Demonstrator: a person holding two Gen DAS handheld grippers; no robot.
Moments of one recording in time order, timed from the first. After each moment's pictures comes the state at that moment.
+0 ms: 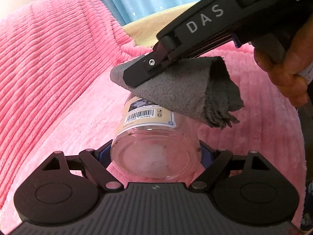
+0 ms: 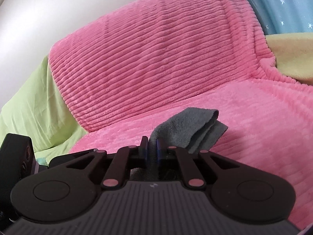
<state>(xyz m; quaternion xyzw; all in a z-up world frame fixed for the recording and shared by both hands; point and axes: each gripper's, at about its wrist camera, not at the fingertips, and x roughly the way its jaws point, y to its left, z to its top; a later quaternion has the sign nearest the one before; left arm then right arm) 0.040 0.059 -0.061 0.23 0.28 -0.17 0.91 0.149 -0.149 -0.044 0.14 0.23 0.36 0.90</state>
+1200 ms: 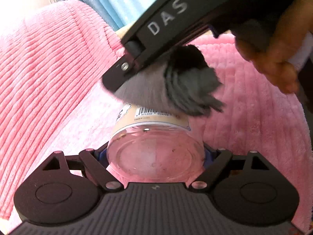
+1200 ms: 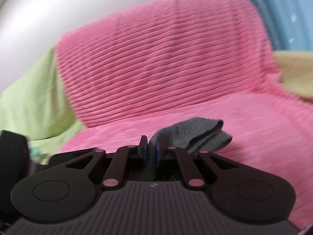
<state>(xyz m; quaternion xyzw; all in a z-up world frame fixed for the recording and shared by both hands) 0.006 0.036 -0.072 0.28 0.26 -0.17 0.91 0.141 -0.145 -0.041 0.08 0.19 0.34 0.92</state>
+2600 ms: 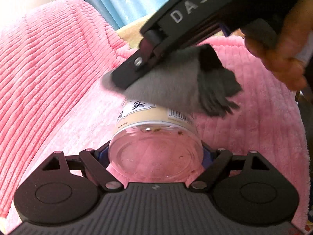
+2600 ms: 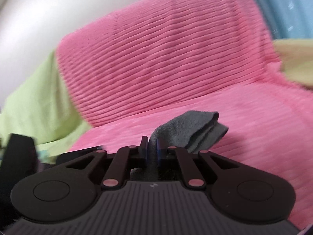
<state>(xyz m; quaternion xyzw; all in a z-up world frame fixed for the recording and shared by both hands) -0.002 0.040 -0.072 0.27 0.27 -0.18 0.91 0.143 -0.152 -0.041 0.11 0.22 0.36 0.90</state>
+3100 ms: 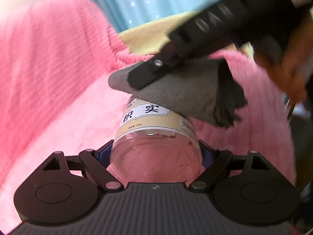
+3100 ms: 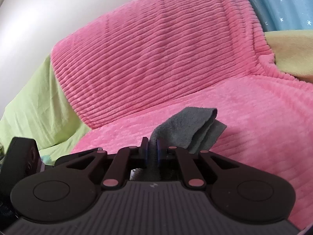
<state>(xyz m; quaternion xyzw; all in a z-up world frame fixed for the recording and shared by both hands) -0.024 0.043 -0.069 0.25 0.25 -0.18 0.92 0.139 -0.165 -0.031 0.13 0.24 0.37 0.89</state>
